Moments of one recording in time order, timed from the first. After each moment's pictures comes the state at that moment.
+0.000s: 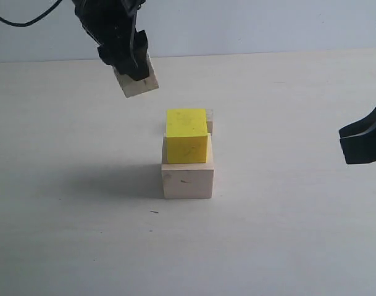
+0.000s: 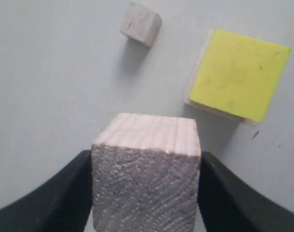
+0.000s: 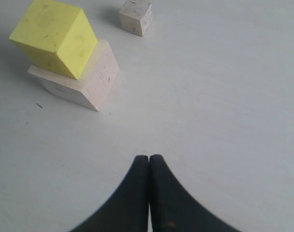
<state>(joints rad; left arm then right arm) -0.63 1.84 -1.76 -0.03 1.22 0.73 0.45 0.90 -0.69 0.08 0.77 0.05</state>
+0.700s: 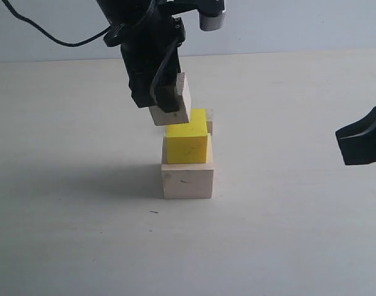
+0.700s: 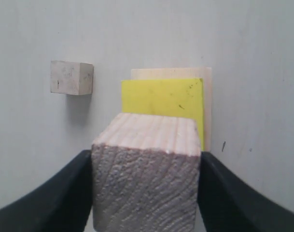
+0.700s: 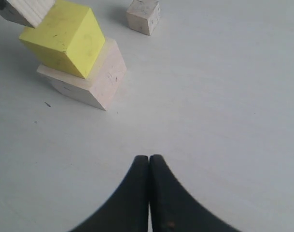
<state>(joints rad) -0.70 1.91 -1.76 -0.15 1.22 0.99 0.45 0.90 -0.69 0.11 0.77 0.03</state>
